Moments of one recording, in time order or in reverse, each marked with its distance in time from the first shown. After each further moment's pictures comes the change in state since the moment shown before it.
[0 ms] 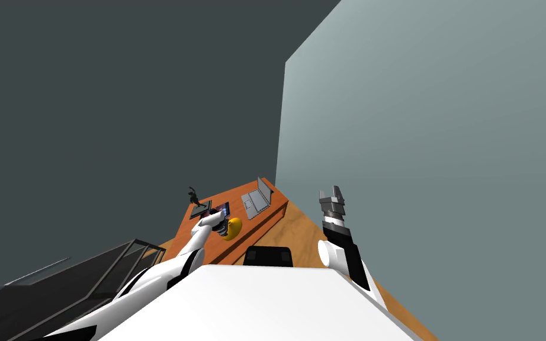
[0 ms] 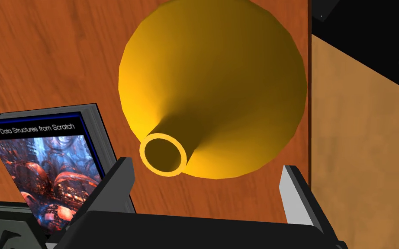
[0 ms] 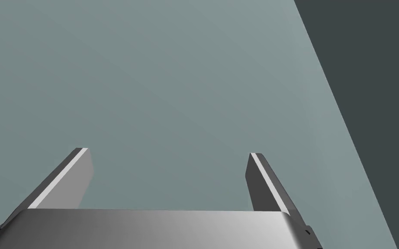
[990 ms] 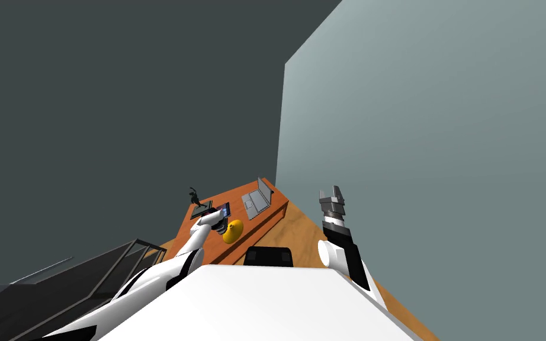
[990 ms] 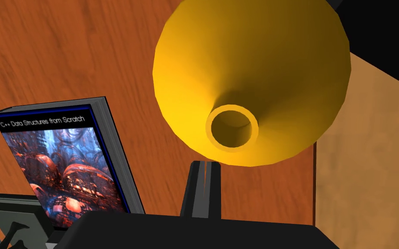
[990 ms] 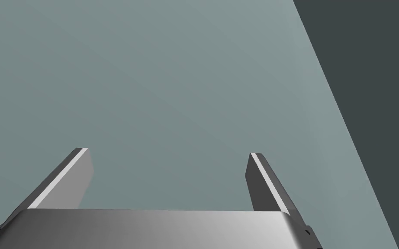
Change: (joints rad) left arm 0.001 0.007 0.007 -0.032 0.000 0.033 -0.001; right arm 0.000 0.000 0.000 0.000 0.000 0.000 0.000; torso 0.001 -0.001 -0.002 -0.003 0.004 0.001
